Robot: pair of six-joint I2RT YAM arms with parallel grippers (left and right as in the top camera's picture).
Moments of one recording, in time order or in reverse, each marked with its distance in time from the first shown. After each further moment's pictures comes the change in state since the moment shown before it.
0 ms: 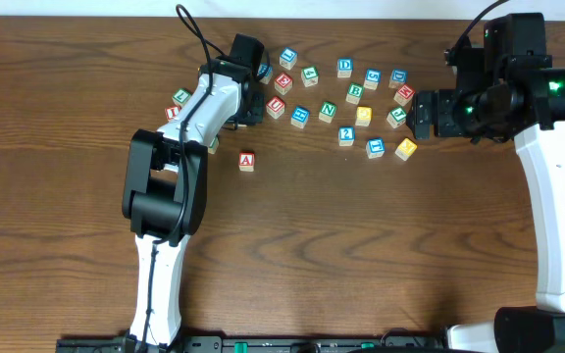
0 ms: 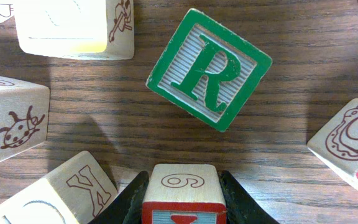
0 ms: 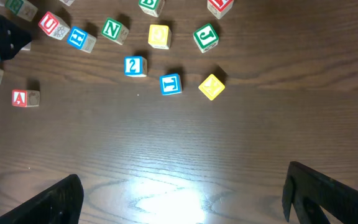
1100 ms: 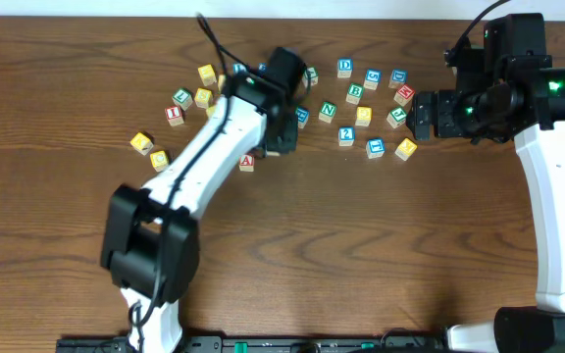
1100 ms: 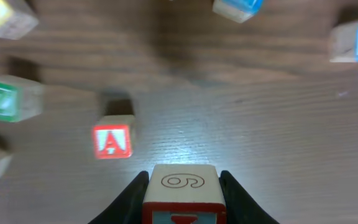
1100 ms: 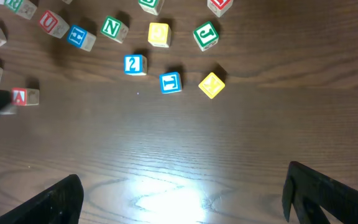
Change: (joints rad) left arm -0.206 -0.354 -0.163 -0.240 0.077 -0.185; right arm 0.000 0.000 0.000 -0.006 0.000 0.000
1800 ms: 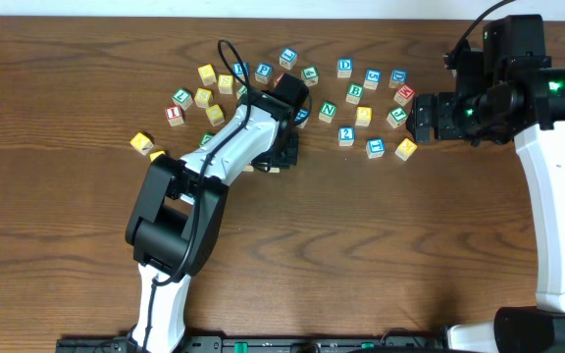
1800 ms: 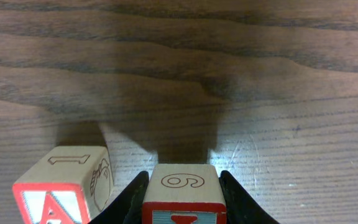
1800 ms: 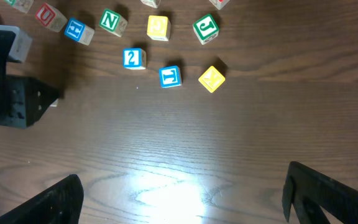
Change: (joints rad) left arm -0.001 0.159 -0.088 0.139 0.002 -0.021; right arm 0.000 0.000 0.000 -0.020 0.000 0.000
